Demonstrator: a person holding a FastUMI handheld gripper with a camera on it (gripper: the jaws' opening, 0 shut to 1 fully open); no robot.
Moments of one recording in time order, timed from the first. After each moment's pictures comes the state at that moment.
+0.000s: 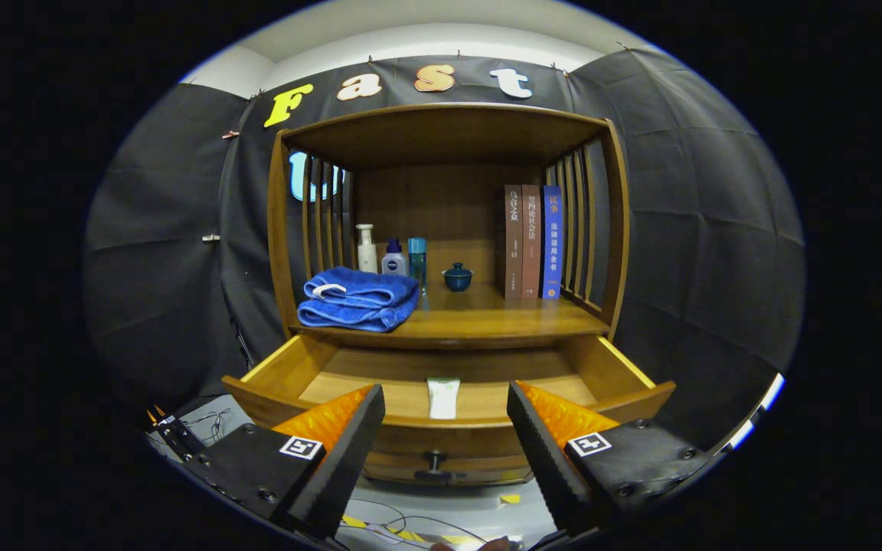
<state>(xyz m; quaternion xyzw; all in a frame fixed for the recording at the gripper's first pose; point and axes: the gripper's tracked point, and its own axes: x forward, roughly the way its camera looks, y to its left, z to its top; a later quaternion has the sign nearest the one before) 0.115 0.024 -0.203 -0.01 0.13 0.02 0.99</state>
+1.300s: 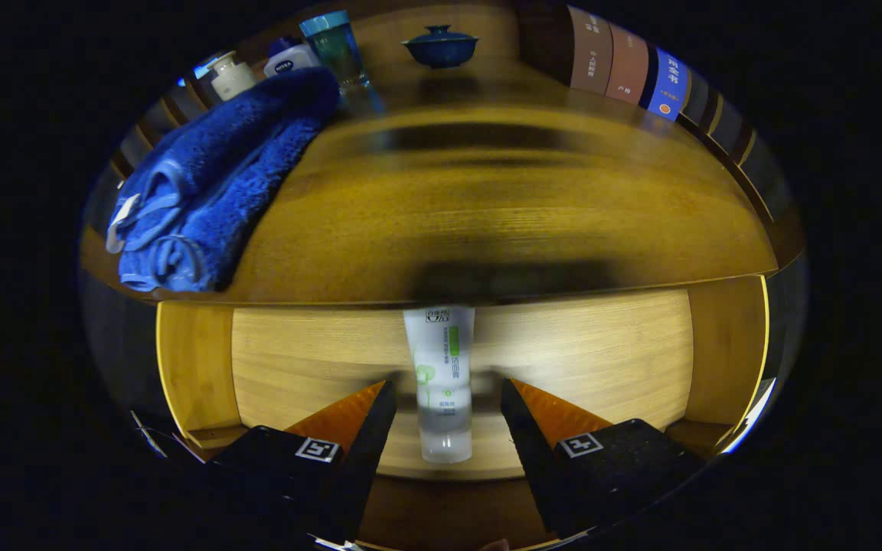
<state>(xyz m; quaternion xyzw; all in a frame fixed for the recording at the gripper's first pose) 0.253 0.018 -0.393 0.03 0.61 -0.02 0.80</state>
